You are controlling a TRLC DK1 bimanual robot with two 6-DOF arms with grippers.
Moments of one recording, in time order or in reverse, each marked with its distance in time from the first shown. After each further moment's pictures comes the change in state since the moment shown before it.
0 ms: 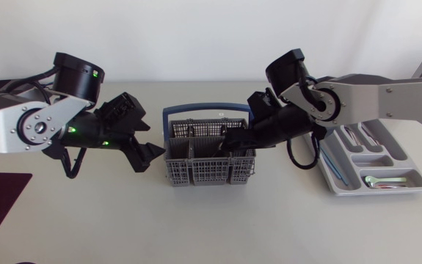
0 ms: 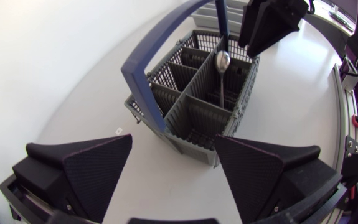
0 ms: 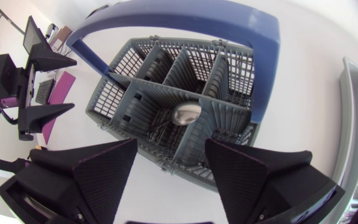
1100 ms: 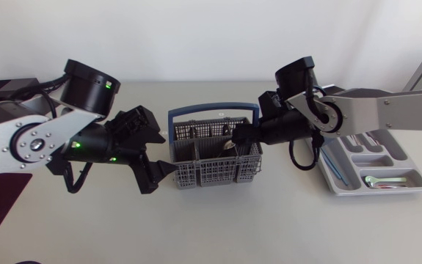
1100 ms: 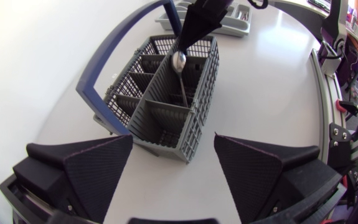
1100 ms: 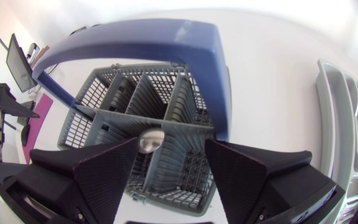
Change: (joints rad) left arm -0.140 -0.080 -0.036 -0.059 0.000 0.006; right arm -0.054 0.008 -0.081 0.200 0.139 0.021
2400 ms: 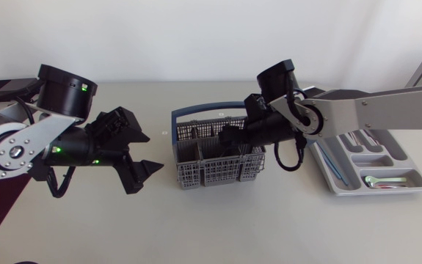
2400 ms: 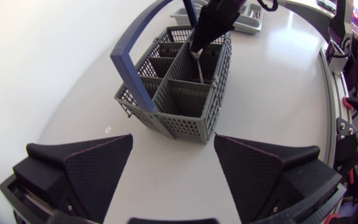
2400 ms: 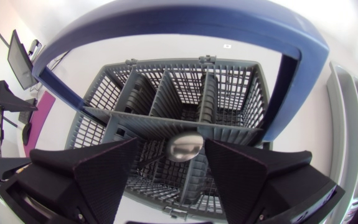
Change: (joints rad) left arm 0.085 -0.064 -0.068 0.020 0.000 0.027; right arm 0.081 0.052 0.040 0.011 0.026 0.049
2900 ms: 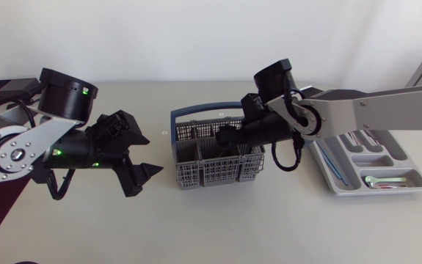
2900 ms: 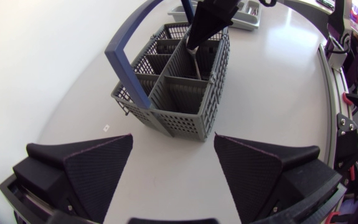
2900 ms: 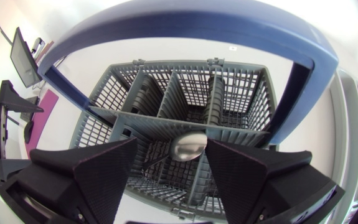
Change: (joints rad) left arm 0.001 0.000 -0.014 0.002 0.000 0.015; right arm 0.019 0.000 0.004 0.005 -0.004 0.000
